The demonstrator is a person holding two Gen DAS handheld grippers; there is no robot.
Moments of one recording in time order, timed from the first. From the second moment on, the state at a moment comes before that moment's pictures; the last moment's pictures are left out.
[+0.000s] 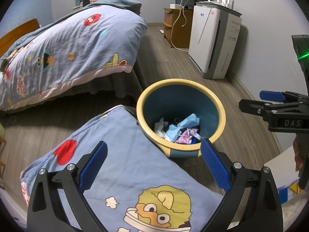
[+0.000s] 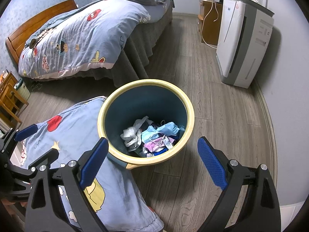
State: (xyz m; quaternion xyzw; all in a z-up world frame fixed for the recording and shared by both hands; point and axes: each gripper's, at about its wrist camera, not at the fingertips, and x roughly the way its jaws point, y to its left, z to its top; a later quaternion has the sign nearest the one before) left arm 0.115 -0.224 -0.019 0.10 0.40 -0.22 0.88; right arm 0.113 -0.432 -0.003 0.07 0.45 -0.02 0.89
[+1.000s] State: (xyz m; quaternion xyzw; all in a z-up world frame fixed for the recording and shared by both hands) left arm 0.099 -0.213 -0.009 0.14 0.38 -0.22 0.89; right arm 0.125 -0.427 -0.018 0.09 0.47 -0.06 0.88
